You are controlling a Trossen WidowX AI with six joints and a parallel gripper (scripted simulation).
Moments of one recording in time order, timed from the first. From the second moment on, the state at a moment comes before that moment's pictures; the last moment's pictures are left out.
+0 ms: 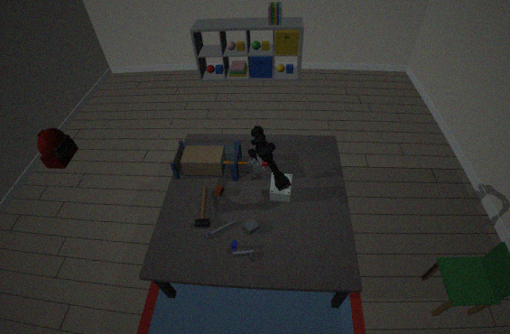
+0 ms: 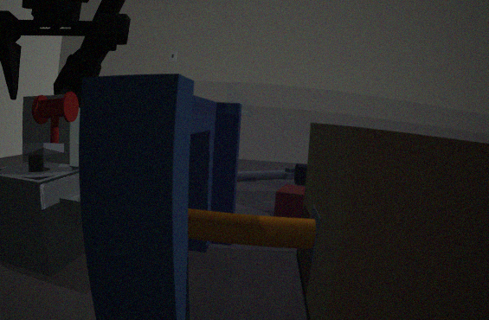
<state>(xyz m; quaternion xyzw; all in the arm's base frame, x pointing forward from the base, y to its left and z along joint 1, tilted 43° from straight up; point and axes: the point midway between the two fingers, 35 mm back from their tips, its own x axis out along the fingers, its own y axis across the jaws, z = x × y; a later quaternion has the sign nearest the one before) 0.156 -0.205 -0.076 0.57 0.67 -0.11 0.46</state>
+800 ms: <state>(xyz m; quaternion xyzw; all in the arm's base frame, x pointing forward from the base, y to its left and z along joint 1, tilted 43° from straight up) 0.163 -0.166 -0.123 0.57 0.67 -0.12 0.46</state>
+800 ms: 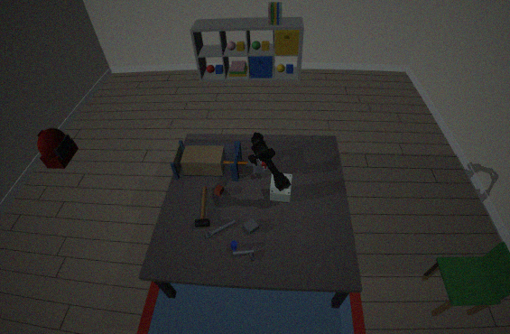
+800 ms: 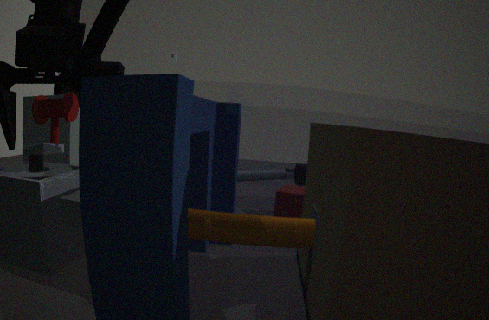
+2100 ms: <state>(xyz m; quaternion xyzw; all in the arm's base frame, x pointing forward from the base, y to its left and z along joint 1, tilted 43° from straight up) 0.163 -0.163 -0.127 0.57 0.67 -0.11 0.46</state>
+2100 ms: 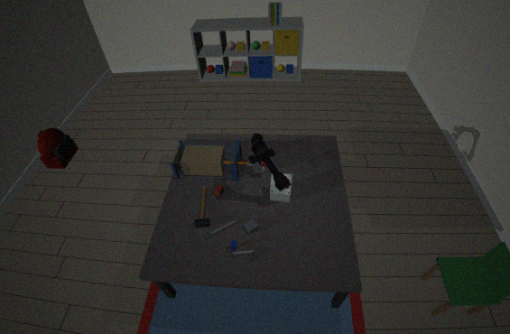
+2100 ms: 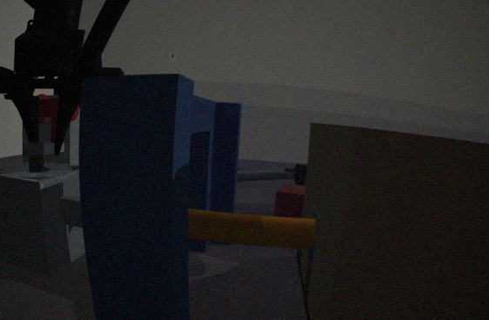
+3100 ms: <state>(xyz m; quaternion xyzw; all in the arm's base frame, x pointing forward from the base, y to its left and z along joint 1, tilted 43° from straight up) 0.171 -0.164 -0.126 0.60 0.69 -0.13 0.40</state>
